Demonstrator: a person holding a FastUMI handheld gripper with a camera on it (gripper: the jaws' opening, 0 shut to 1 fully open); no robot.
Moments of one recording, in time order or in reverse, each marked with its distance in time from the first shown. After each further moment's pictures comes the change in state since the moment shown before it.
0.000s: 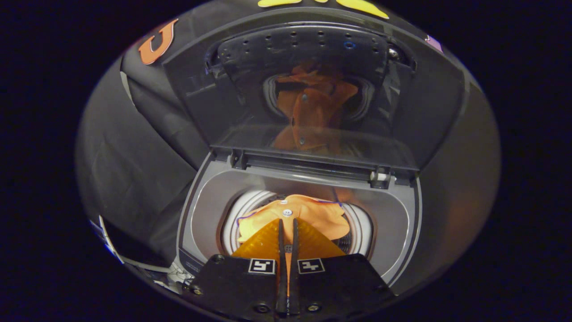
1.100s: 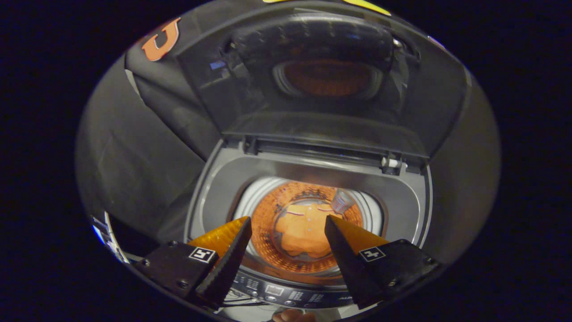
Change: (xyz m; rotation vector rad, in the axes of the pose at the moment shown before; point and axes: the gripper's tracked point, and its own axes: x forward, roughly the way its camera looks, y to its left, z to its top) arm -0.022 0.025 -0.008 -0.011 0.009 0.106
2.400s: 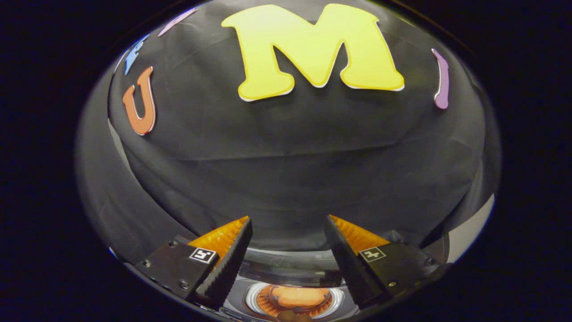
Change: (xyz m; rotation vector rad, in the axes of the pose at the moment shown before) arm -0.078 -0.025 0.276 0.028 -0.378 -0.138
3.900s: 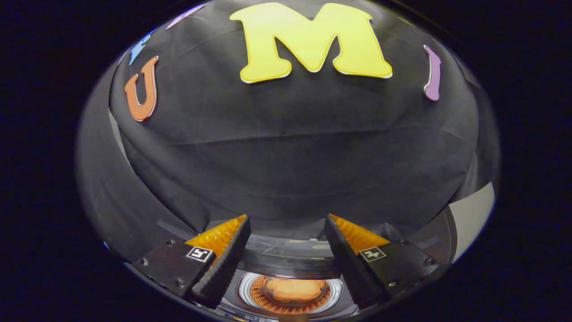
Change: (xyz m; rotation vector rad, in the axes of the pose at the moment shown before) arm -0.016 -0.003 -0.047 0.006 0.013 -0.023
